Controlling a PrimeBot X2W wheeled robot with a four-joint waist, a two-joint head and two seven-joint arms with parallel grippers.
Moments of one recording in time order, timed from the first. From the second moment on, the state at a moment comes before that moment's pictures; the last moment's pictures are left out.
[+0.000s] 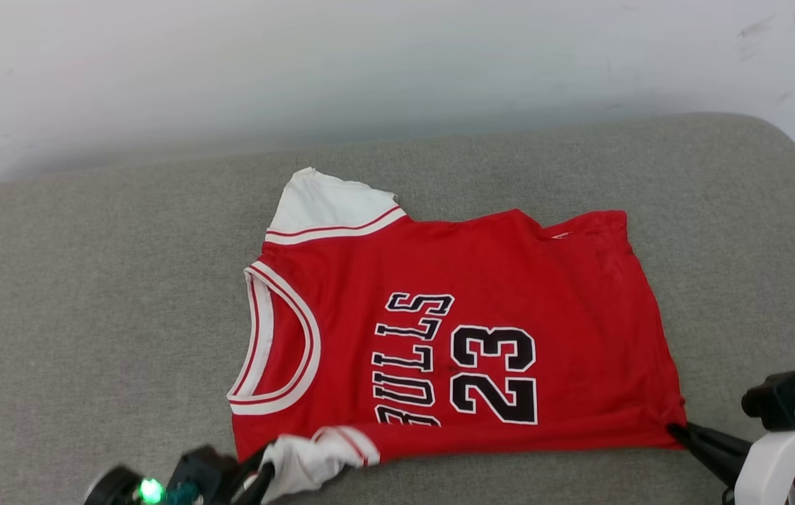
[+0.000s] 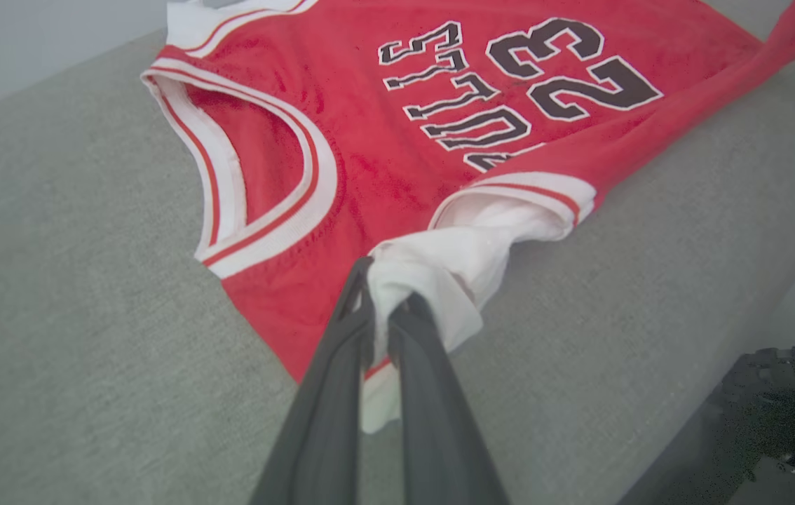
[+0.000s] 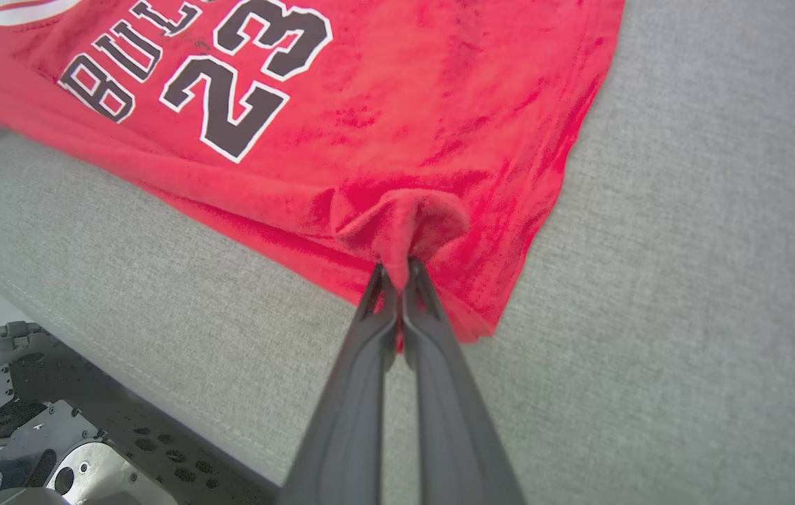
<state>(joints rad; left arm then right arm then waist) -0.23 0.81 -1.06 -0.03 -0.79 0.30 -0.20 -0.30 -0.84 0.90 0.25 0.93 0.13 -0.01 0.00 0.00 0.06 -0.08</state>
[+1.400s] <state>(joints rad) -0.66 0.80 -1.01 0.27 -0.77 0.05 -0.03 -0.42 -0.72 0.71 0.25 0.81 0.13 0.07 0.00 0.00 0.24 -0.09</state>
